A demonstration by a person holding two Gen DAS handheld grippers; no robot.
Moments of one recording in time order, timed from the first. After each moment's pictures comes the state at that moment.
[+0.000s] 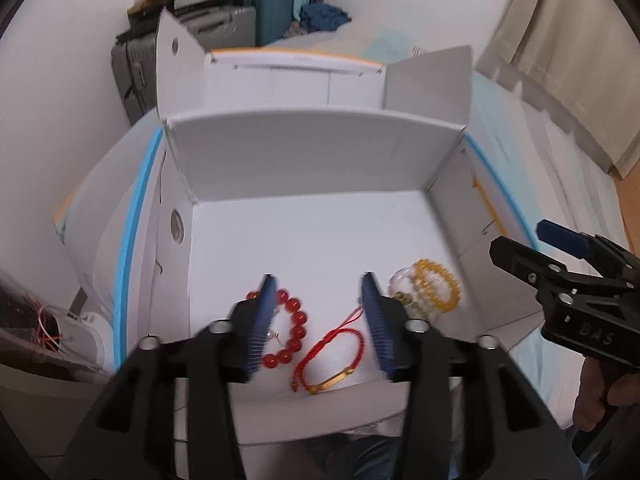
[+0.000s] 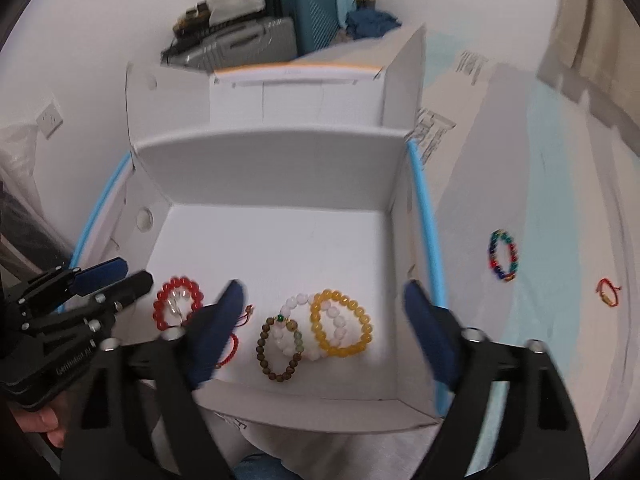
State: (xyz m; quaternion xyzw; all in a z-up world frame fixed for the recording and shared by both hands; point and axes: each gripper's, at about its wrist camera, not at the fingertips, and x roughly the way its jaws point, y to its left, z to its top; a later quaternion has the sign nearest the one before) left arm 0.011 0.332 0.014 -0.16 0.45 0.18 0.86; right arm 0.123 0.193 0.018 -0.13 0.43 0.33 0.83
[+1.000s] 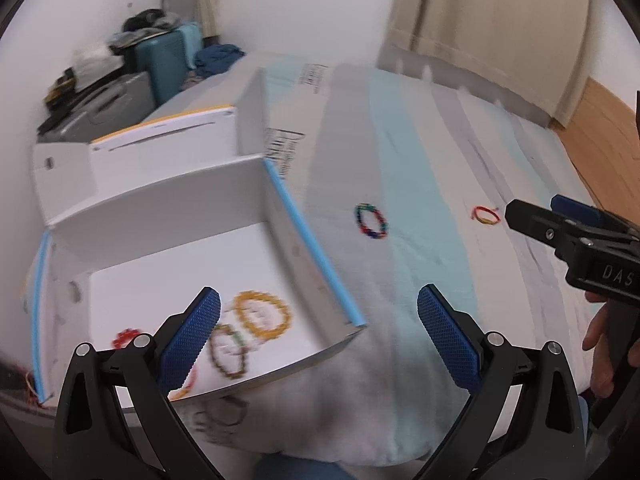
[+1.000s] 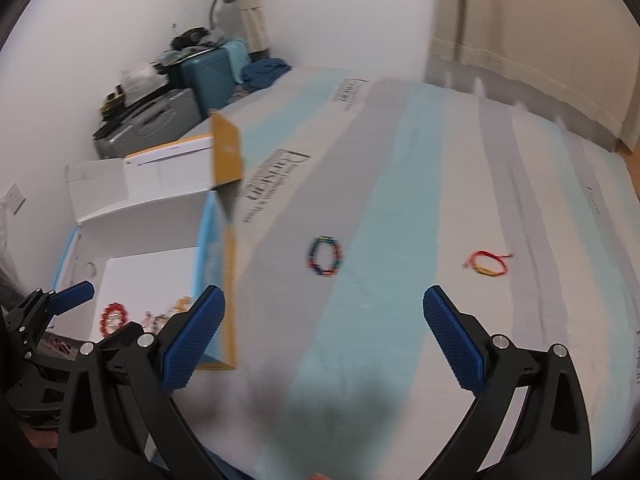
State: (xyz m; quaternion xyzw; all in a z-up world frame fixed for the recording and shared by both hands) left arm 0.079 0.155 0.057 -0.08 0.42 0.07 0.90; right arm 0.165 -0.014 0.079 -0.07 0.39 0.22 0.89
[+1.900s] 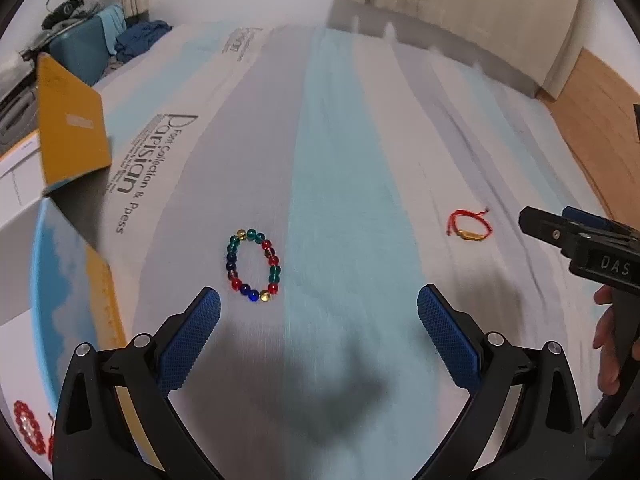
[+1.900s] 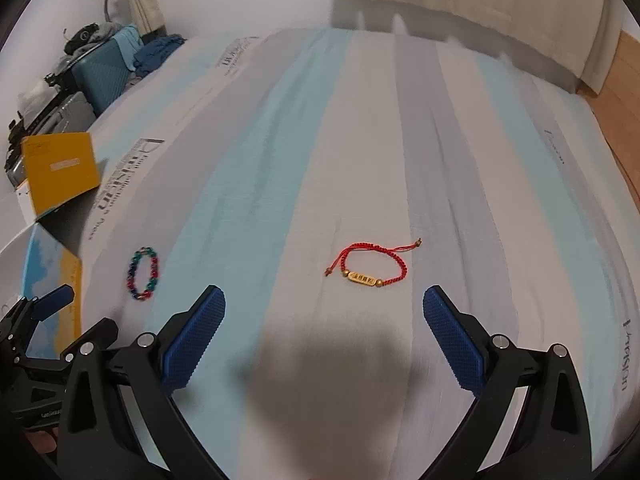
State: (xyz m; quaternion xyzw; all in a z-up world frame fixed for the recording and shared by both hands) left arm 0.270 0.063 -0.034 -0.08 0.47 0.01 0.88; right arm 0.343 -0.133 -0.010 -0.05 0.47 0.11 0.87
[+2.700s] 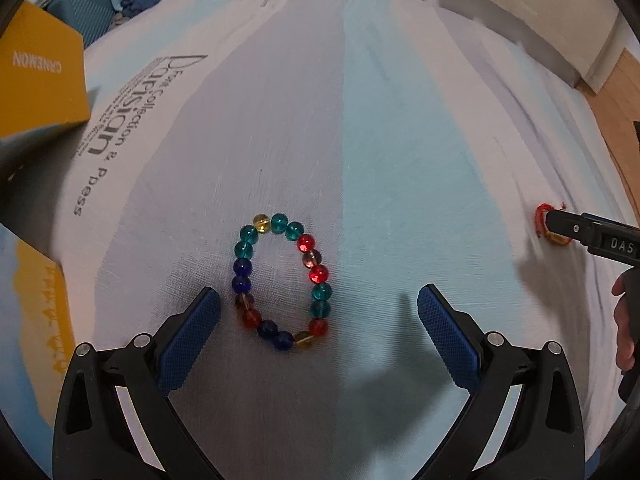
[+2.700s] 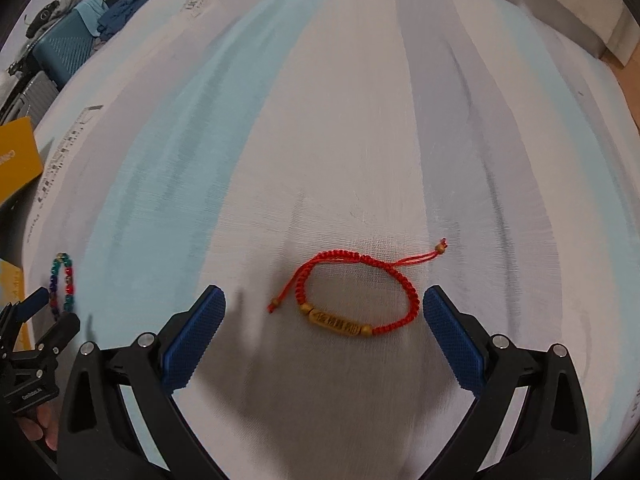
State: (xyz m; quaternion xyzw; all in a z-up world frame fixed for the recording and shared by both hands) left arm 0.324 0.097 -0.119 -0.09 0.52 0.05 0.85; right arm 0.437 -0.143 -0.111 -0.06 0.55 0.10 0.82
